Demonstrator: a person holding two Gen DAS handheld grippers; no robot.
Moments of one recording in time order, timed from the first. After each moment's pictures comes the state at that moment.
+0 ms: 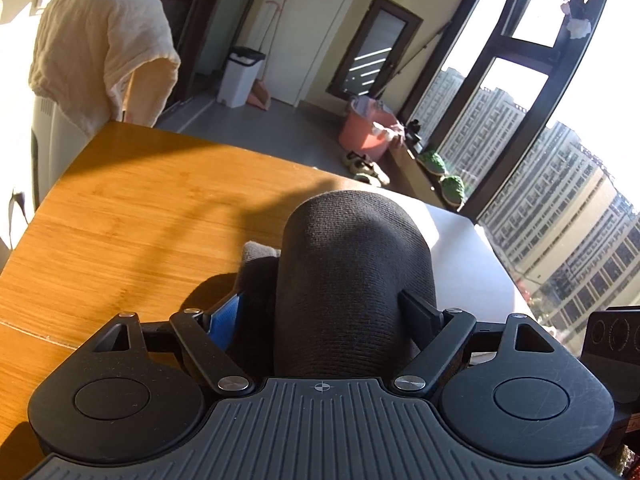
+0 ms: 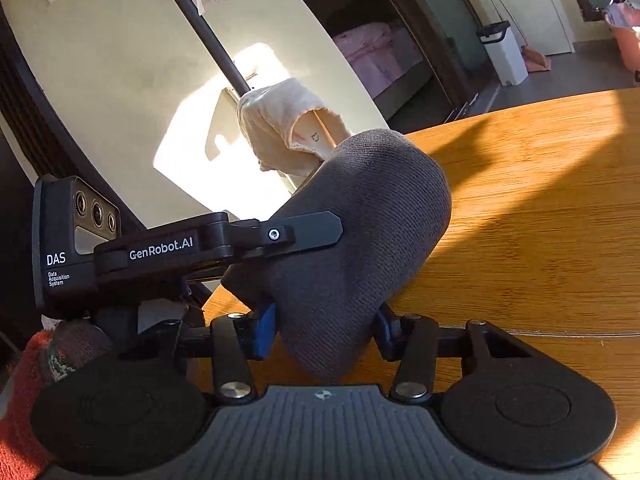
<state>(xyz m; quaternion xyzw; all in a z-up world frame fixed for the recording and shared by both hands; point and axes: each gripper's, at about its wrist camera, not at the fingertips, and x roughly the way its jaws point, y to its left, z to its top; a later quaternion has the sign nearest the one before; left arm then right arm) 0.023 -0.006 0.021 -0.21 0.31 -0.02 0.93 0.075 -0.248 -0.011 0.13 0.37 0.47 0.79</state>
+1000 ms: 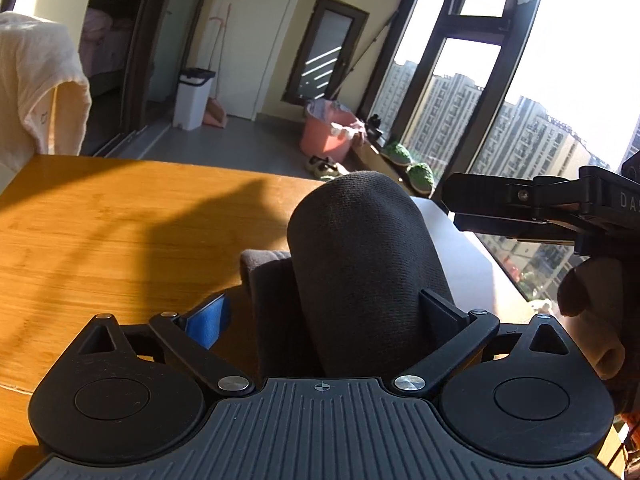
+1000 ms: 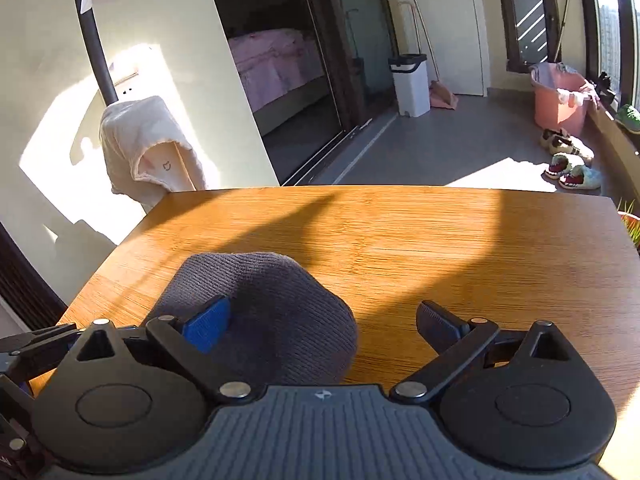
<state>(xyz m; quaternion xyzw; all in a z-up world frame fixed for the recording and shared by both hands) 0.047 -0.059 0.011 -0.16 0.29 -0.07 0.94 0.182 -0.245 0.008 0.03 0.38 0.33 0.87</state>
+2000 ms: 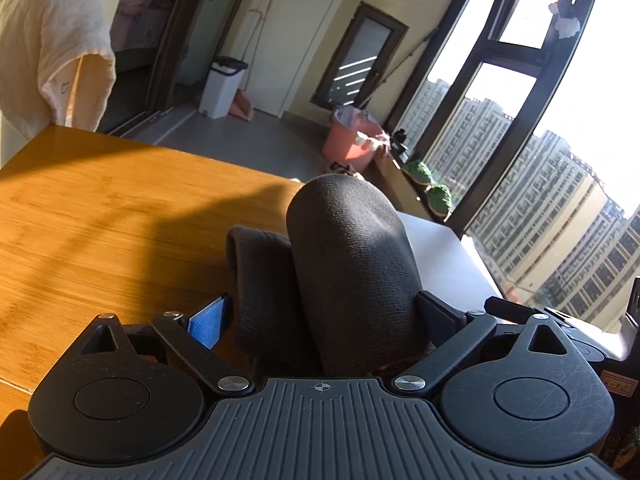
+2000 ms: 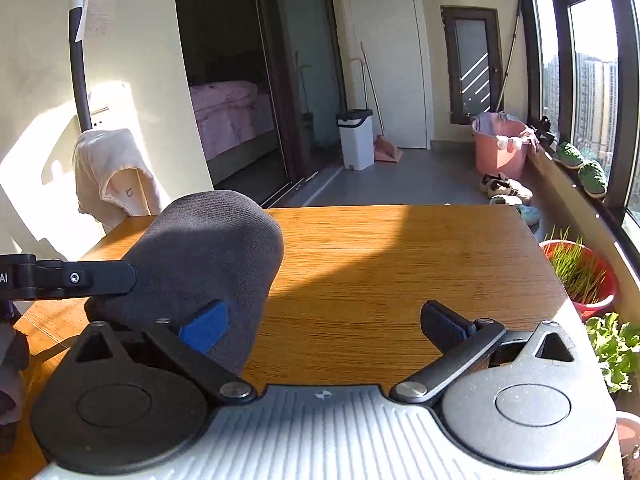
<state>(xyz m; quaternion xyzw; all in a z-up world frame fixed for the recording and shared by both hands) 0.064 -0.054 0.016 -0.20 0.29 -0.03 0.94 0.114 -0.301 0.002 0.02 0.28 0.26 0.92</state>
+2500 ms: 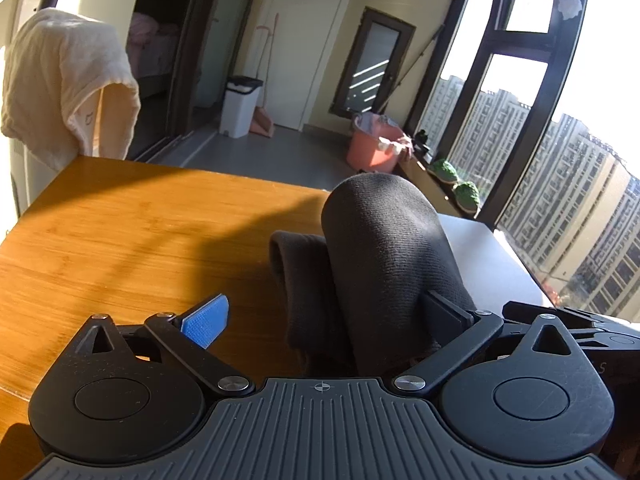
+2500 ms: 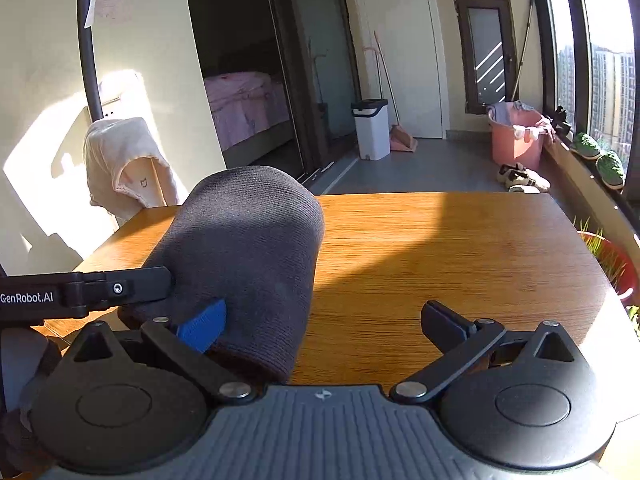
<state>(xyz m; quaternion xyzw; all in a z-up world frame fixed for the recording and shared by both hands) 0.062 -0.045 0.008 -0.16 0.28 0.00 0.94 0.122 -0.267 -0.007 0.01 0.29 0.26 0.92</state>
